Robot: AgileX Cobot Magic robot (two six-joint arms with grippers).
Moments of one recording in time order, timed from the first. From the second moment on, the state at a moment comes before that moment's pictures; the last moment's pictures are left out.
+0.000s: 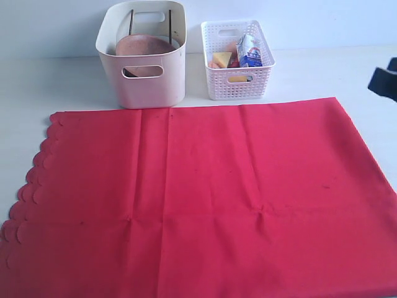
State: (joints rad) left arm -0.02 0.01 0.00 -0.02 0.26 0.02; right arm 0.53 0.87 -0.35 1.04 -0.26 -0.70
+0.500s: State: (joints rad) left arm -0.02 0.01 0.00 -0.01 0.23 0.04; right arm 0.53 0.57 -0.11 0.78 -0.37 -0.39
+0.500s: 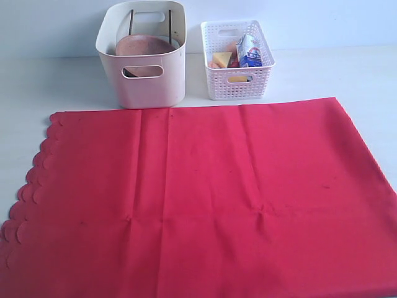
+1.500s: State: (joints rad) left arm -0.02 1.03 -0.36 -0.32 -0.01 0.04; right arm 0.53 0.50 -0.09 0.66 -0.42 -0.29
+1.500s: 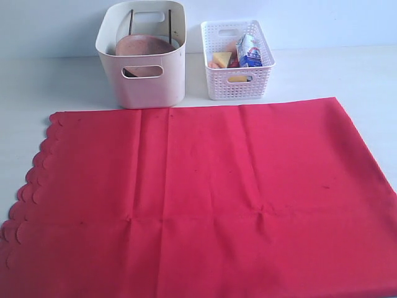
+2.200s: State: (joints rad) left arm -0.21 1.65 -0.44 -0.27 -0.15 0.12; right arm 0.53 0.50 -0.09 0.66 -0.42 -0.29
